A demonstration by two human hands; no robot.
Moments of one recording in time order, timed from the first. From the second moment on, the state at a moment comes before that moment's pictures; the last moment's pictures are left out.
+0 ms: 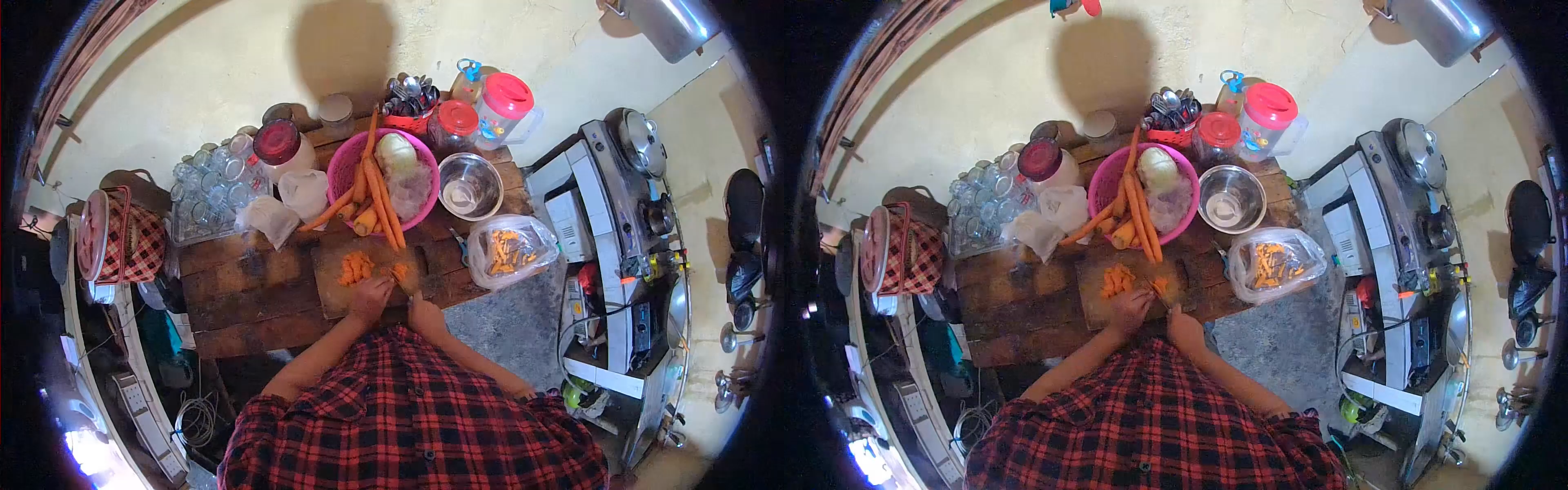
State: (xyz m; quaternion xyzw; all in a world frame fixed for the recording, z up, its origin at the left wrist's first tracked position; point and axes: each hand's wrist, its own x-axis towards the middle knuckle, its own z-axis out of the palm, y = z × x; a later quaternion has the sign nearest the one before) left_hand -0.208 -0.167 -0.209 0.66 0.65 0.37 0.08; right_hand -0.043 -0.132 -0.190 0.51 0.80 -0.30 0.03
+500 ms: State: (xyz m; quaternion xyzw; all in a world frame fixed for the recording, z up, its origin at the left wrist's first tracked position) left_hand -0.207 -0.165 -0.197 0.67 0.65 0.35 0.07; right_hand -0.029 -0.136 -0.203 0.51 0.79 -0.34 0.04
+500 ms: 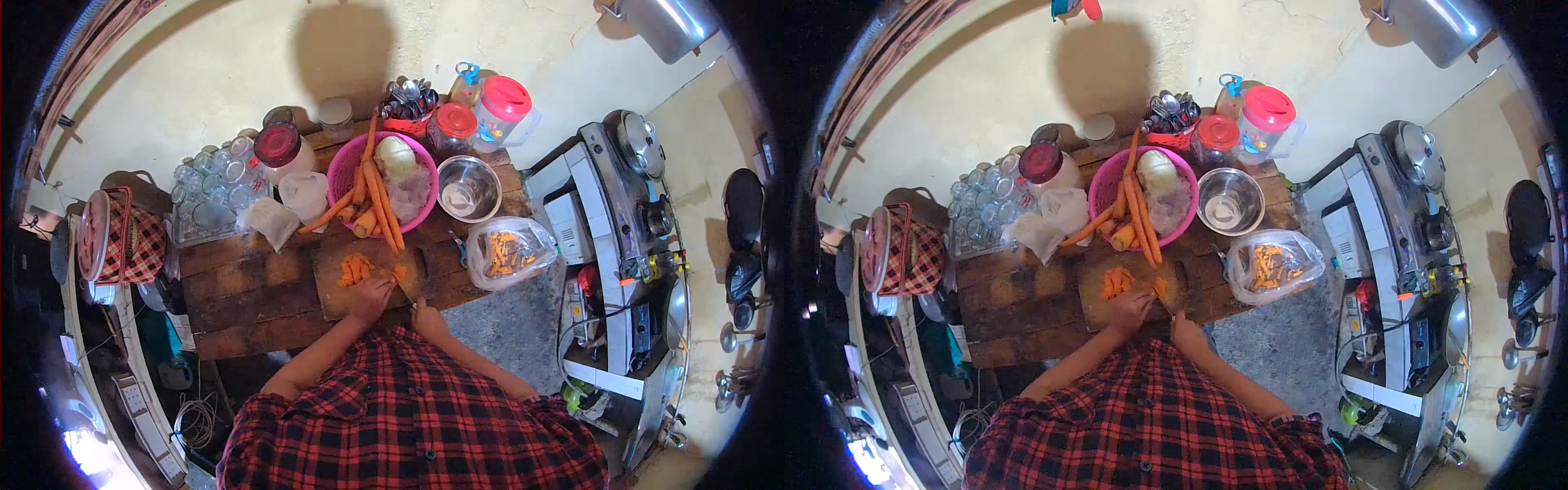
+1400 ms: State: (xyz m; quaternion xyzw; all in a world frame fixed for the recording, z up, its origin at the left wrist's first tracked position) left_hand -0.205 -0.166 -0.194 0.67 0.66 0.34 0.06; right_hand -0.018 -0.134 -0.189 0.55 0.75 -0.37 -0.04
